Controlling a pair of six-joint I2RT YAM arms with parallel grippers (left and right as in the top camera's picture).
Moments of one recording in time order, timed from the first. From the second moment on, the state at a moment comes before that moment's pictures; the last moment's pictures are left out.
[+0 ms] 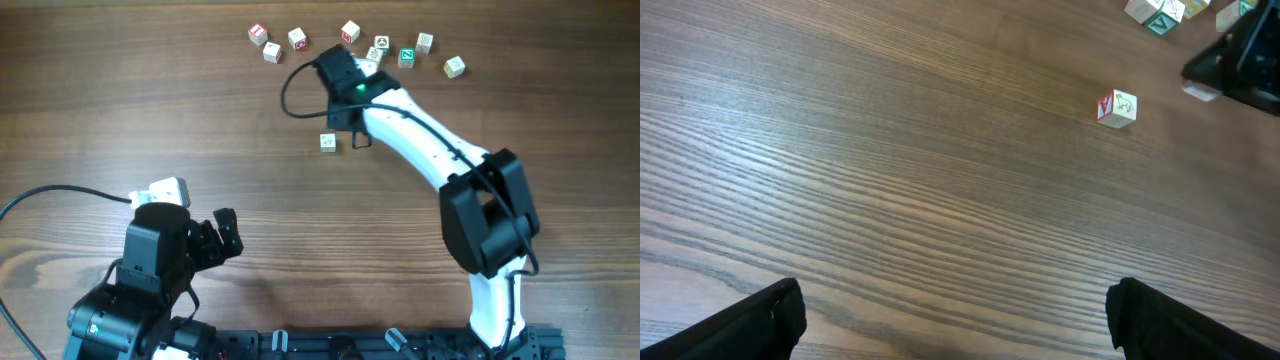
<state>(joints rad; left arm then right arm) -0.29 0.67 0.89 -1.11 -0.12 -0.55 0.53 2.13 1.67 -0.77 0.25 0.58</state>
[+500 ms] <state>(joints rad) -0.29 0.67 0.89 -1.11 -0.12 -0.55 0.48 2.13 1.45 -0.51 0.15 0.54</state>
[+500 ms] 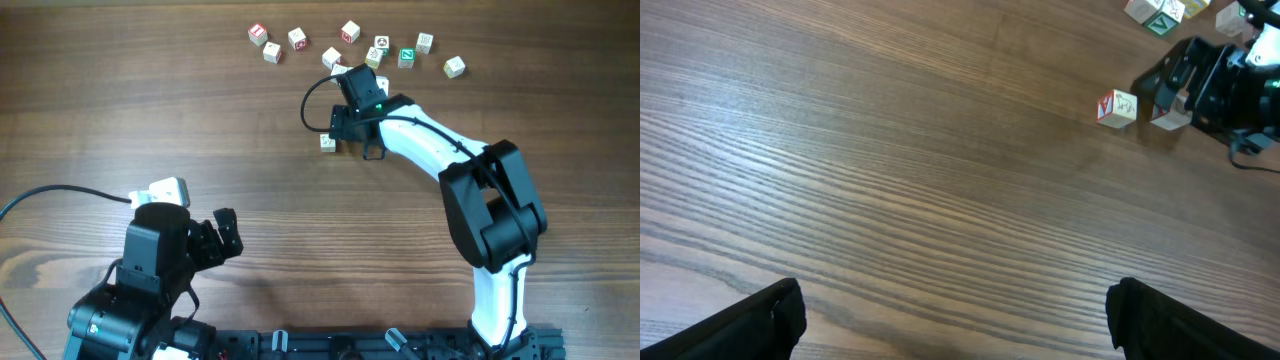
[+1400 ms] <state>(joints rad) -0.29 0.67 0.89 -1.11 -0.12 -0.55 0.36 2.38 1.85 -0.40 0.07 0.50</state>
